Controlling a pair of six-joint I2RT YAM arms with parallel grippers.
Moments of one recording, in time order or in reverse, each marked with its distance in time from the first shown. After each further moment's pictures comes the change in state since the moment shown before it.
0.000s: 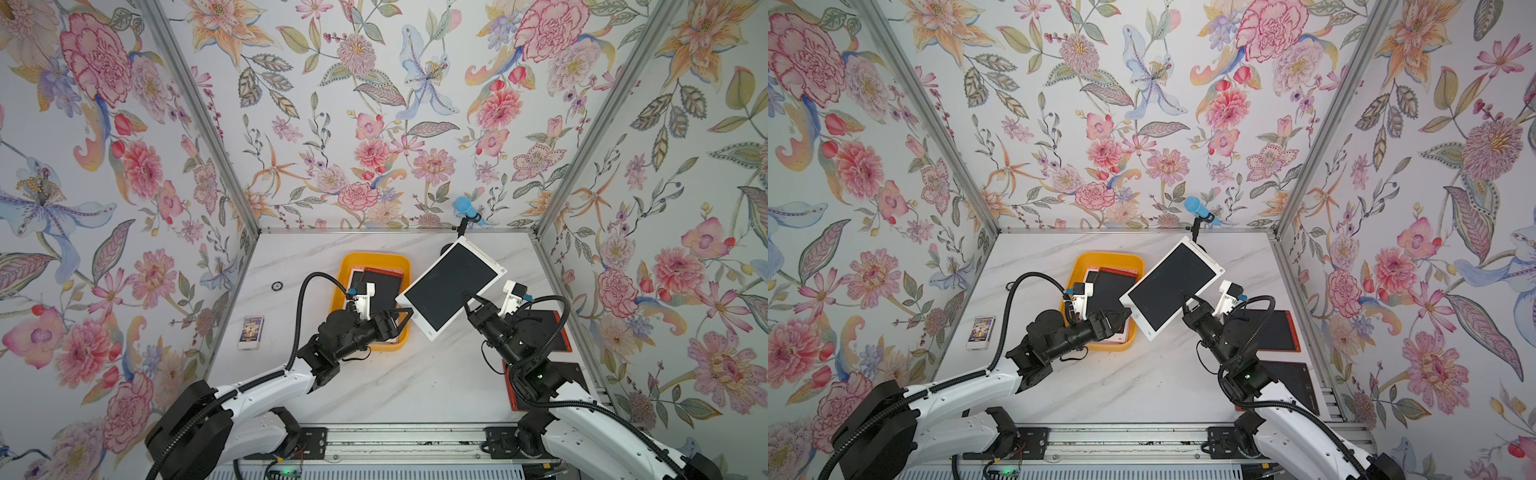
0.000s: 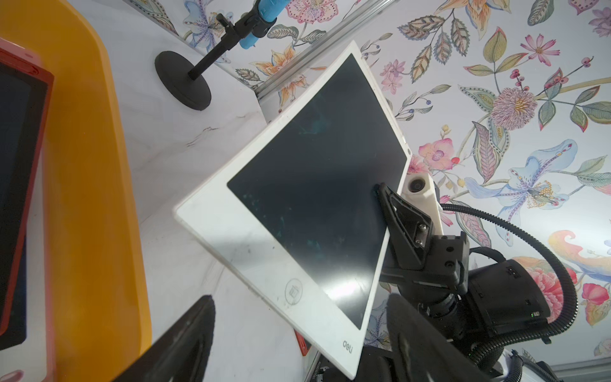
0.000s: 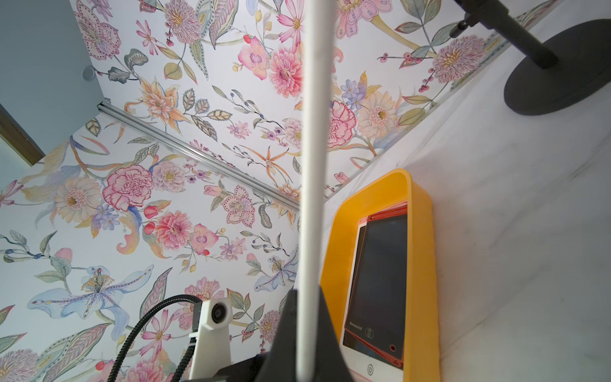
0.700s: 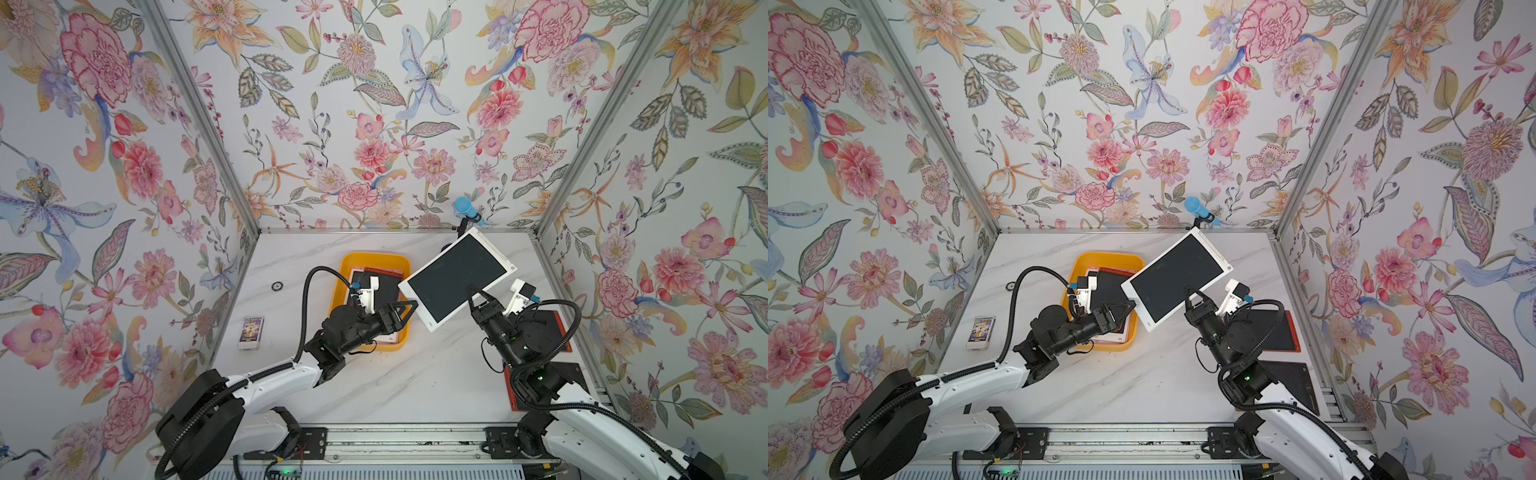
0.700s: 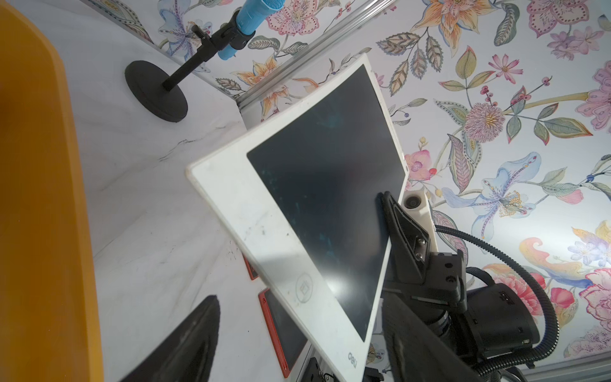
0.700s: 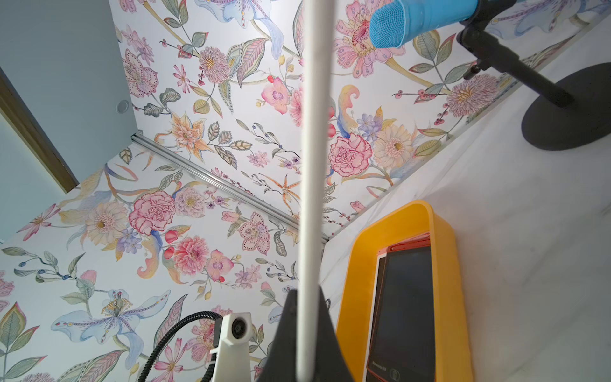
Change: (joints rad) left arm -0.001 0.077 0.035 0.107 0.020 -0.040; right arm 0.032 -0.017 0.005 0.075 0.107 0.000
